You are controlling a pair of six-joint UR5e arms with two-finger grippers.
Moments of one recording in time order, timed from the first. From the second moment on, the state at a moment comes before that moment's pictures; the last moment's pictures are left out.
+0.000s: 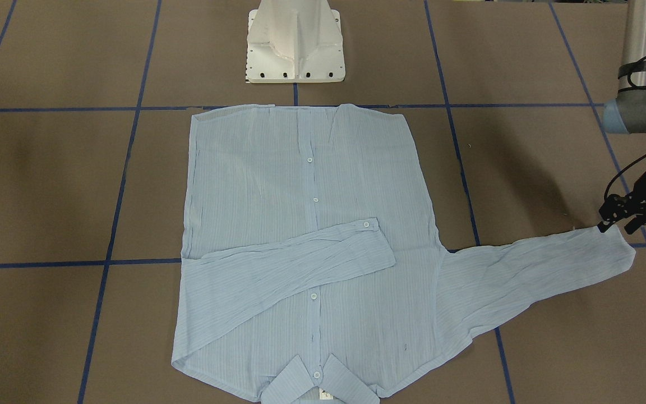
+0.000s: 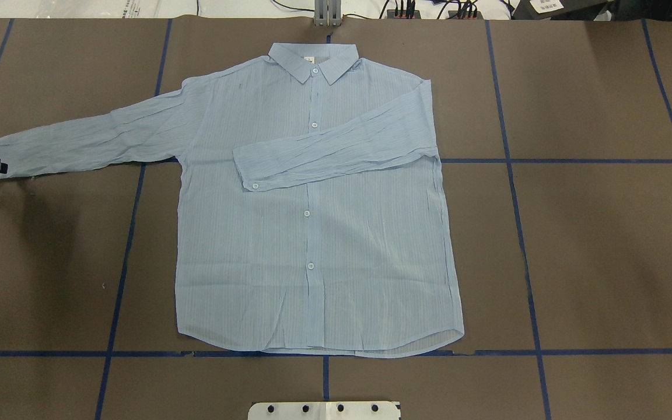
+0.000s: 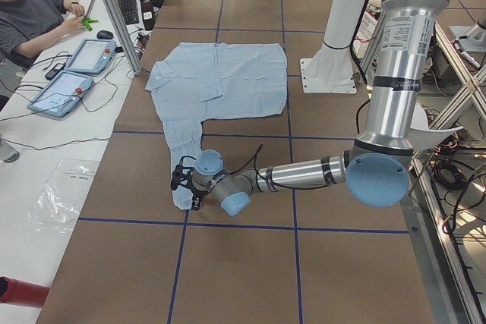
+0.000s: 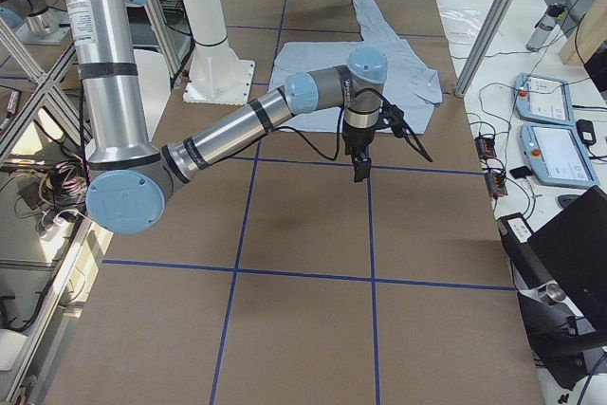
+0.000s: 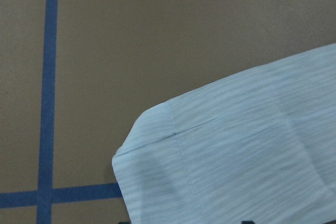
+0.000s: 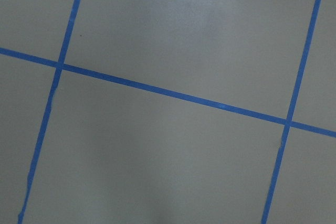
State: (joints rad) left arm -1.14 -1.68 -1.17 -2.59 -2.14 -0.69; right arm 1.34 -1.45 1.99 -1.88 2.26 0.09
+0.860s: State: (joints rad) left arm -1.14 -1.67 -1.16 -2.60 -2.12 -0.68; right arm 1.34 -1.45 1.99 -1.88 2.26 0.08
